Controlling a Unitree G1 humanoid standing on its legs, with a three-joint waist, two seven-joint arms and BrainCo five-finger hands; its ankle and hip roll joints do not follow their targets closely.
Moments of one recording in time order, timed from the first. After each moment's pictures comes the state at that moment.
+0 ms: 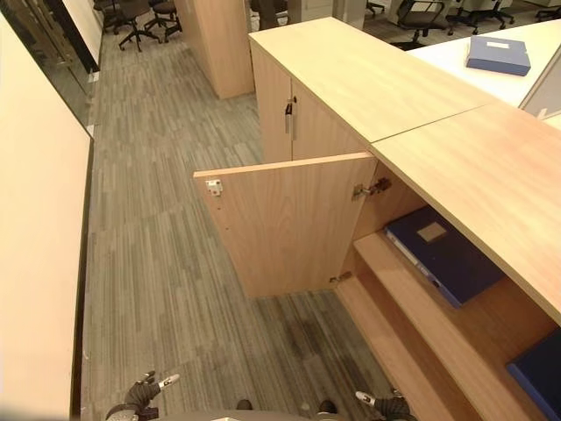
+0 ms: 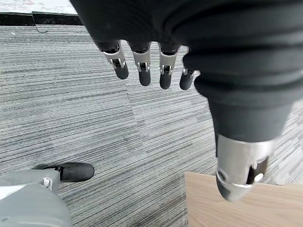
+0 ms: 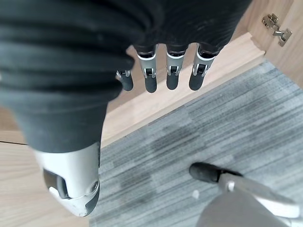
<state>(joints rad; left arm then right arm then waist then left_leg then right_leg) 0.08 0.24 -0.09 1.10 -0.26 -0.13 0.10 0.06 -0.29 0.08 1.18 0.18 -0.06 -0.20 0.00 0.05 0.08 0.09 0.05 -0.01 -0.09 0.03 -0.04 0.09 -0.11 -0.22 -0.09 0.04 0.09</state>
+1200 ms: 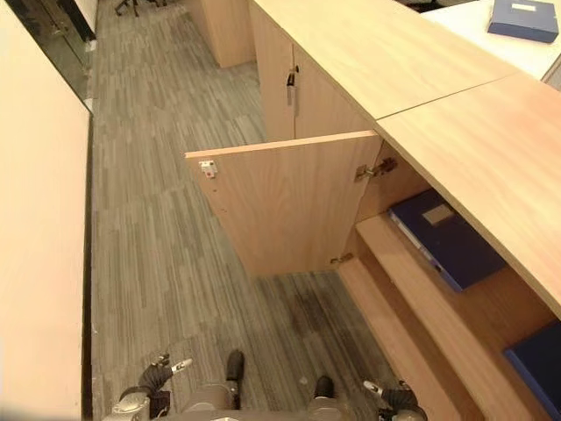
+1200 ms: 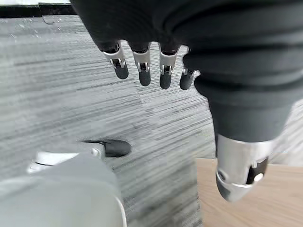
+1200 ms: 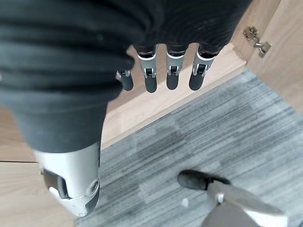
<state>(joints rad) 0.01 0.22 -0.13 1.13 -0.27 -0.13 0.07 0.01 -0.33 0.04 1.22 0.22 -0.06 -0.19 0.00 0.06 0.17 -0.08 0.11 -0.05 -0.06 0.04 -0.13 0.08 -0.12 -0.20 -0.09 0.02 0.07</state>
